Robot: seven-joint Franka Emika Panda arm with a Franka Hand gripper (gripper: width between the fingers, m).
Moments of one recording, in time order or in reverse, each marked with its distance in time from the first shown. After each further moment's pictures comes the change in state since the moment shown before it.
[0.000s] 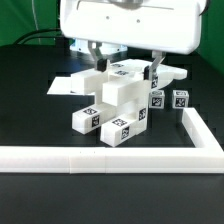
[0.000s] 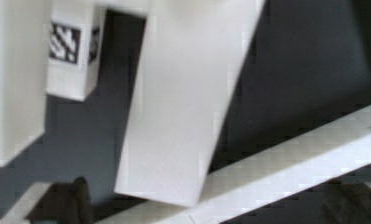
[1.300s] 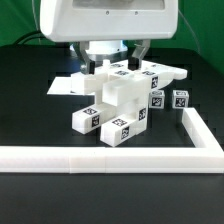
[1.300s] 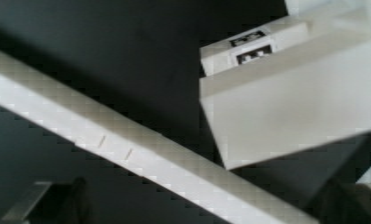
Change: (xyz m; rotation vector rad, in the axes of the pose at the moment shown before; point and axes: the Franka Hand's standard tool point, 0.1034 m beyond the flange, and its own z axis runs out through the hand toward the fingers) arm 0.016 0.024 -0.008 -0.019 0.048 -1.174
